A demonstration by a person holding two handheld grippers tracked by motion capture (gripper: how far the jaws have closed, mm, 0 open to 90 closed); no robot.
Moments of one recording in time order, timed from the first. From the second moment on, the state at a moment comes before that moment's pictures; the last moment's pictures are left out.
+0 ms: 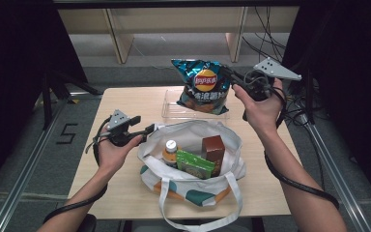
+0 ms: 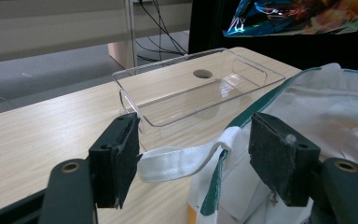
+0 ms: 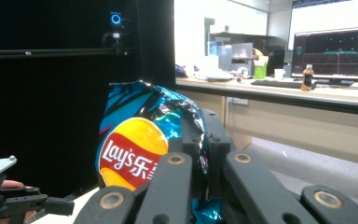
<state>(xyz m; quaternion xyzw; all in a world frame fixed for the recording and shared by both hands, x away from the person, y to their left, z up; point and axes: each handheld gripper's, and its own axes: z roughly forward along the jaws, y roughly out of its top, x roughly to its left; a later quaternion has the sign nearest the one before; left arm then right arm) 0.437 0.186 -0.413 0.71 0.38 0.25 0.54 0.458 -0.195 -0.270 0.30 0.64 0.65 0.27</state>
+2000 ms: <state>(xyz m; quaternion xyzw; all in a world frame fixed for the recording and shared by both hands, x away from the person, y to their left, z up) 0.435 0.185 -0.409 0.71 0.37 0.25 0.55 0.524 -0.189 -0.303 0.36 0.64 0.62 0.28</state>
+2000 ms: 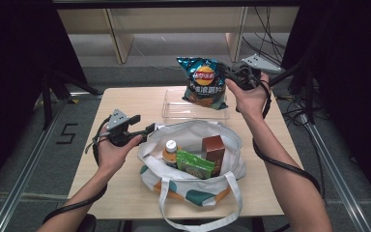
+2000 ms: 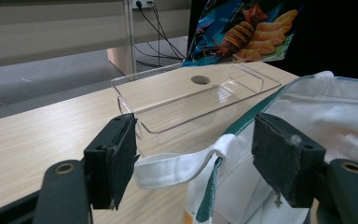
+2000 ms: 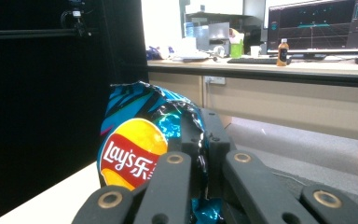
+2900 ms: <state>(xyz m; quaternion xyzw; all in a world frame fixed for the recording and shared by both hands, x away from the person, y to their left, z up) 0.436 0.186 -0.410 0.71 0.37 0.25 0.55 0.549 -0.187 -0.315 0.39 0.64 0.61 0.28</state>
